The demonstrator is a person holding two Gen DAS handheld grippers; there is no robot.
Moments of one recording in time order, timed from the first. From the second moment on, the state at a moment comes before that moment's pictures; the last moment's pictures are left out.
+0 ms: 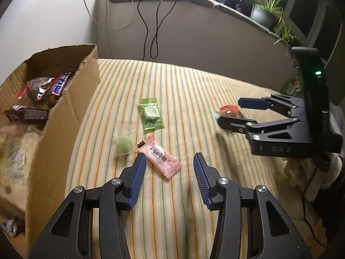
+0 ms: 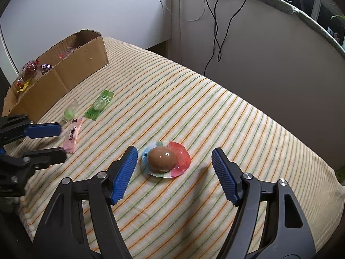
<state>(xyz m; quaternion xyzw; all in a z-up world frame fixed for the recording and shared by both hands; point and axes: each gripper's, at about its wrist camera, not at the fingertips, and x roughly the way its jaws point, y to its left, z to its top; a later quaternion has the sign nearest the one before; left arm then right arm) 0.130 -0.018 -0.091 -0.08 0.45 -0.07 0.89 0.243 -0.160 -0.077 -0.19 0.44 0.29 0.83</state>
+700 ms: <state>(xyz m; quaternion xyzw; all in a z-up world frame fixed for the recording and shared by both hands) 0.134 -0.035 -0.091 -0.01 0.44 -0.07 0.89 0.238 -0.155 -0.081 -0.20 0.44 0.29 0.83</state>
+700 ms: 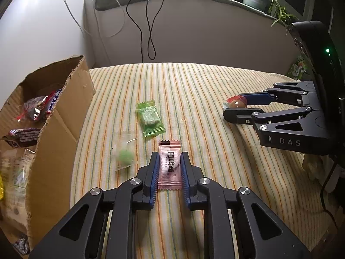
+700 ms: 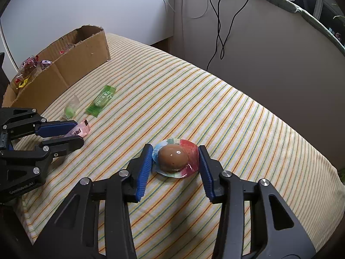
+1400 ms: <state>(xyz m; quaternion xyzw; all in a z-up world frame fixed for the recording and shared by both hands) 0.085 0.011 -0.036 -0.04 0.37 -0.07 0.93 0.208 -0.146 -0.033 -0.17 0.41 0.30 0.84</state>
